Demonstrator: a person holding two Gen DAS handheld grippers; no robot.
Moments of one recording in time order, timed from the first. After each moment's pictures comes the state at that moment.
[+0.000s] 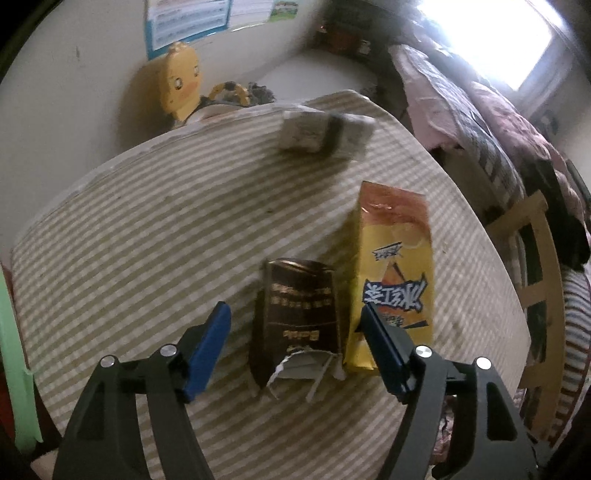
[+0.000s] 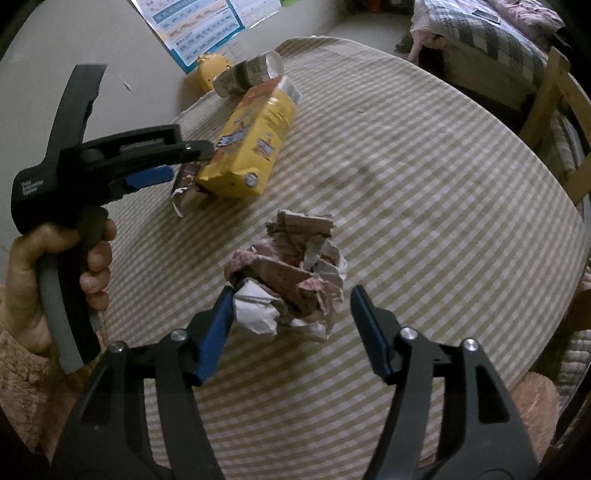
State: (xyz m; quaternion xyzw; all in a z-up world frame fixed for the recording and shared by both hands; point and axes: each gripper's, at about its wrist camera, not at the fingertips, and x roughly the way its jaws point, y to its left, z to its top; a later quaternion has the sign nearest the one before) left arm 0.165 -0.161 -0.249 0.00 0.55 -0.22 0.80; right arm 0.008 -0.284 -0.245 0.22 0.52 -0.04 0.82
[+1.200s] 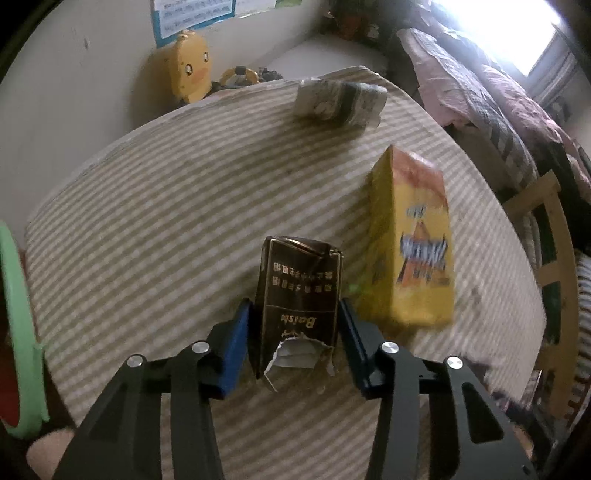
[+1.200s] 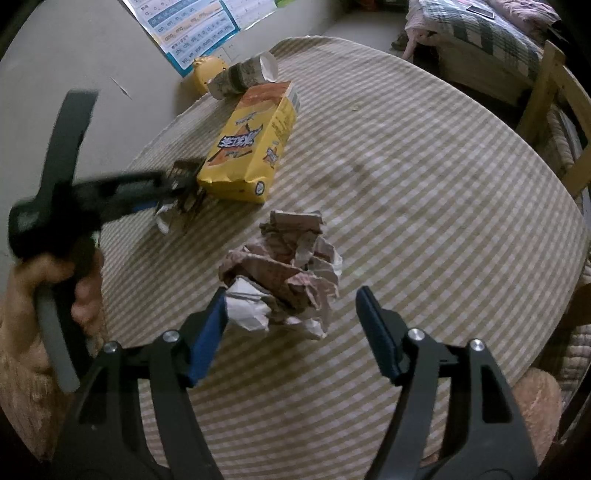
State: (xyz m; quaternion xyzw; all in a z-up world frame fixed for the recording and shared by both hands) left arm 0.137 -0.150 -0.256 0.04 0.57 -0.20 0.79; right arm 0.004 -0.287 -0.246 0.22 0.52 -0.05 0.82
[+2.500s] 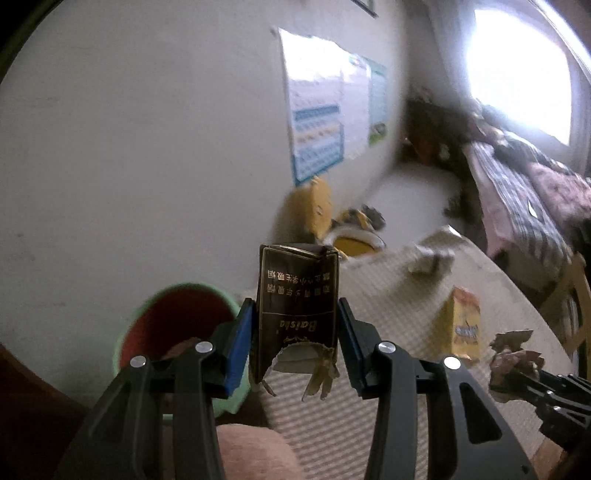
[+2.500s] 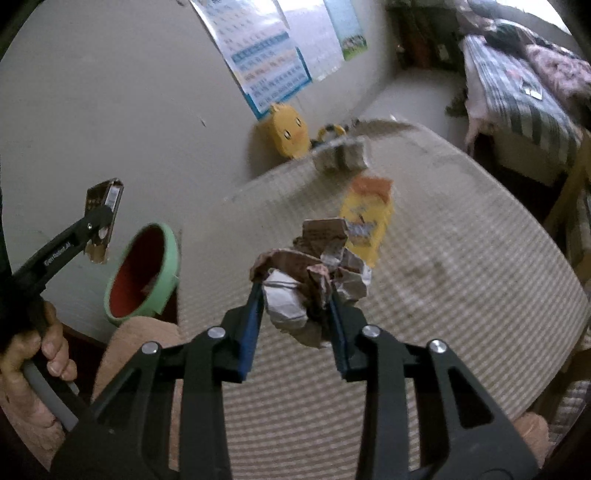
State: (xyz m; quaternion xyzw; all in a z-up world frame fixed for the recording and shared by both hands) left arm 0.051 -0.020 -0.081 0.04 0.34 -0.02 0.94; right arm 0.018 -0.238 -0.151 0.19 0.42 0.04 0.89
